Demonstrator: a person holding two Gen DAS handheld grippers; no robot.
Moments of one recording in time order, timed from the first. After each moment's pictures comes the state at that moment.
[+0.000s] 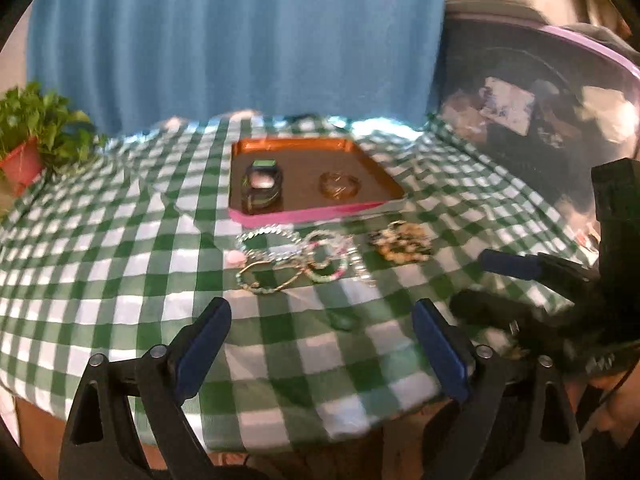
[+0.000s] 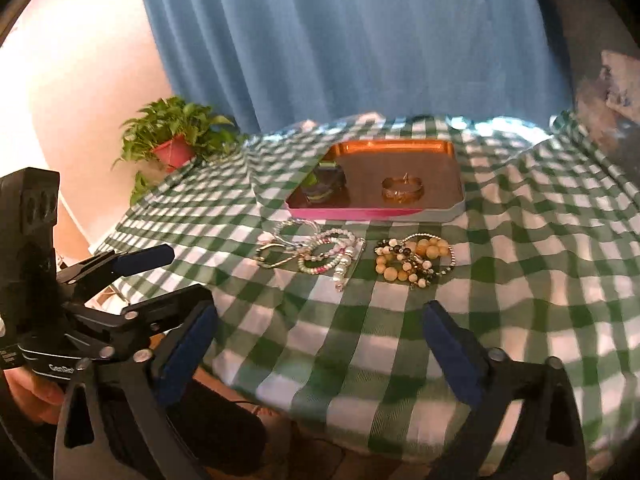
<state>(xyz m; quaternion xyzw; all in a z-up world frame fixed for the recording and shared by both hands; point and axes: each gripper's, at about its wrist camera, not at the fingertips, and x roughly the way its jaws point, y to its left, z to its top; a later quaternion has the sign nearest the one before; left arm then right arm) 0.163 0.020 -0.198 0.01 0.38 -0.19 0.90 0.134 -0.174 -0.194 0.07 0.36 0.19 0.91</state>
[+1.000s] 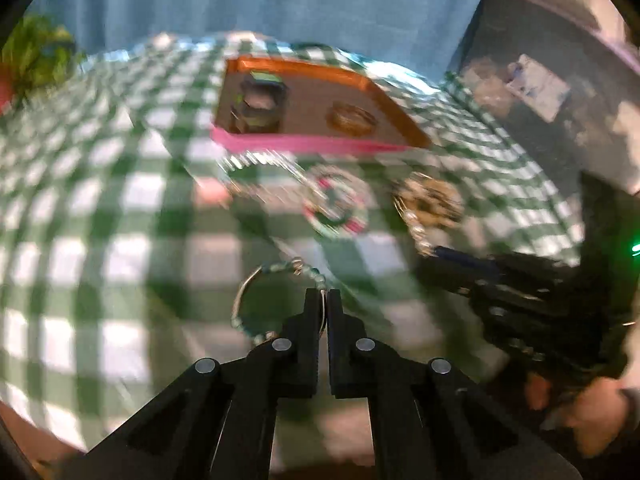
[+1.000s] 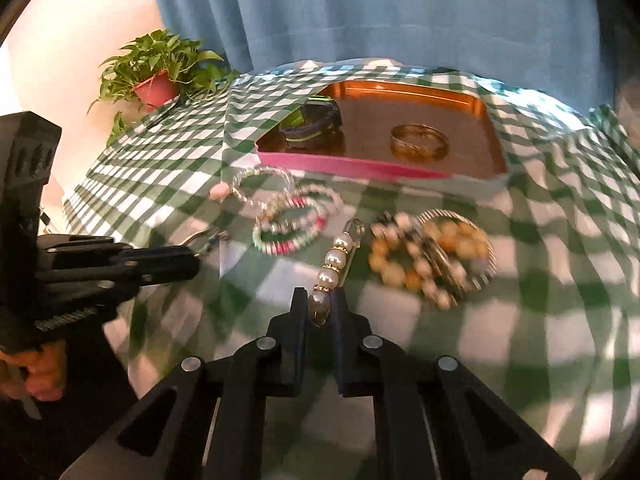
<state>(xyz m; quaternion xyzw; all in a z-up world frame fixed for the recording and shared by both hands) 0.197 0.019 -0.250 -0.06 0.49 -0.22 0.84 0.192 -0.158 -0.254 0.00 0.43 0.19 0.88</state>
